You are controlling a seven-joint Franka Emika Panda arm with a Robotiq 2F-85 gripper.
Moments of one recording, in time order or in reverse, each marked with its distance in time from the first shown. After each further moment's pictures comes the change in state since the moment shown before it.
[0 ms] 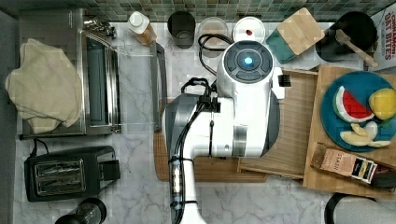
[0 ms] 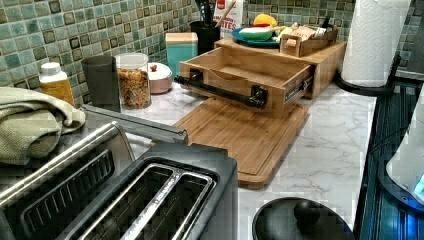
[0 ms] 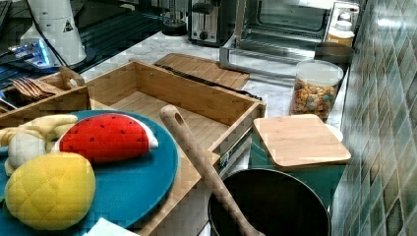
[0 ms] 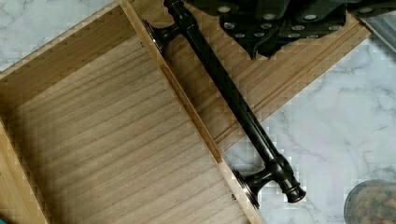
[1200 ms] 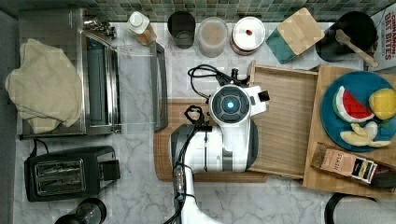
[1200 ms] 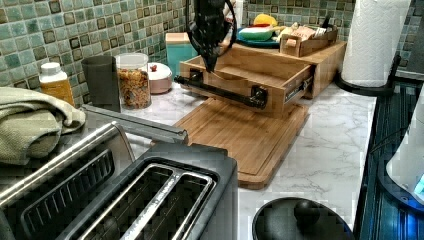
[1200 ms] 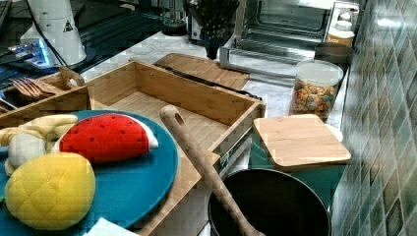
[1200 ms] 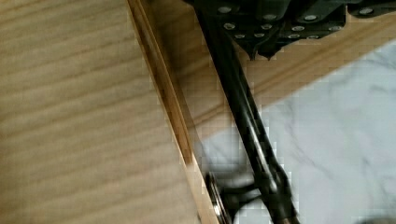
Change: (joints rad) arm 0.004 0.005 0.003 -0.375 -0.042 0.489 -0.149
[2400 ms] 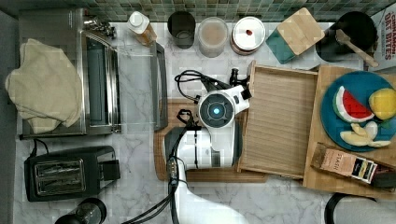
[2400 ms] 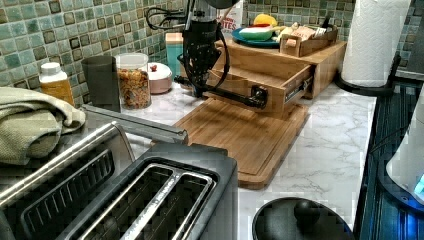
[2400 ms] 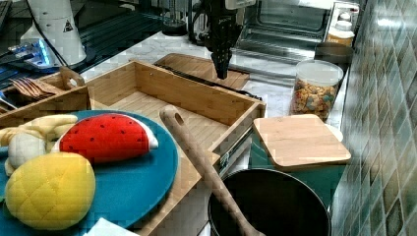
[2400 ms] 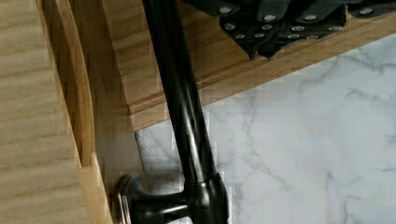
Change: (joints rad) arm 0.016 0.114 0.033 -0.047 0.024 0.243 -0.073
